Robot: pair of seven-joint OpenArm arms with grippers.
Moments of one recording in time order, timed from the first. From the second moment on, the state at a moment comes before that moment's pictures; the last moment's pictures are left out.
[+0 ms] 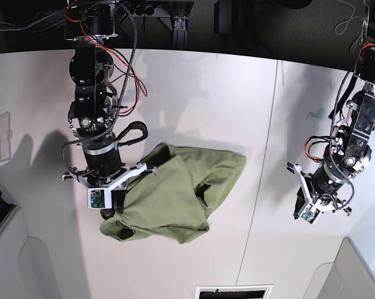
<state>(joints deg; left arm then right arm) -14.4 -39.0 19.1 81.5 -12.2 -11.4 16.5 4.0 -3.6 -1.7 92.2 -4.7 3.9 -20.5</state>
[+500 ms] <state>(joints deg) -14.4 -38.3 19.2 89.6 -28.2 -24.8 27.6 2.5 -2.0 -1.5 96.8 0.2 4.2 -35.7</state>
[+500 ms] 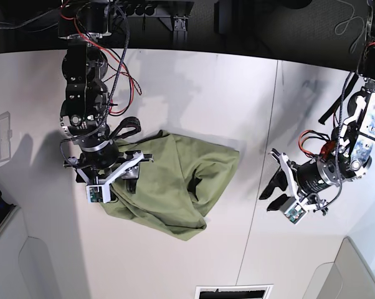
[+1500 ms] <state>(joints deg) -14.2 -23.7 28.3 84.6 -17.7 -20.7 27.2 9.2 -1.1 12.0 76.4 13.0 13.6 -31.6</state>
